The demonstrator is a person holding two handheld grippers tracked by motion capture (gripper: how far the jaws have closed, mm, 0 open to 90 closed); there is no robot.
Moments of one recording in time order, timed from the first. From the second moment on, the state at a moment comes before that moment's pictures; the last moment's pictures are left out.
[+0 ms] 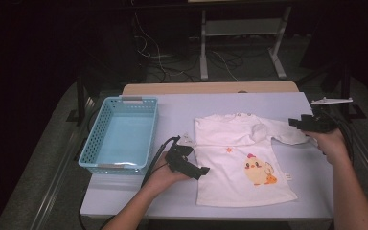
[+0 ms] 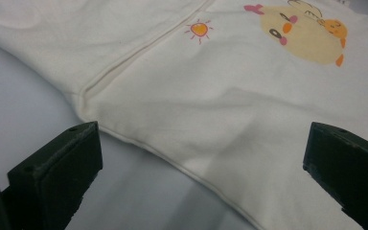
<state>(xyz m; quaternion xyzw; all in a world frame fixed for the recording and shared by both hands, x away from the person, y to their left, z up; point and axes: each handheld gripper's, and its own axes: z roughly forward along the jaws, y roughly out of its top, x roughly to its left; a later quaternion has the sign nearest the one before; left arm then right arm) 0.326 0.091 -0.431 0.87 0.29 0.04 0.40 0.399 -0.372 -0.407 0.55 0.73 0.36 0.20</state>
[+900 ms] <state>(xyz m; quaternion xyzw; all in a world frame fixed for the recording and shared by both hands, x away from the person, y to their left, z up) 0.330 0.091 -0.433 0.88 0.29 0.03 0.38 0.394 -0.389 -0.443 0.61 0.72 0.29 0.18</state>
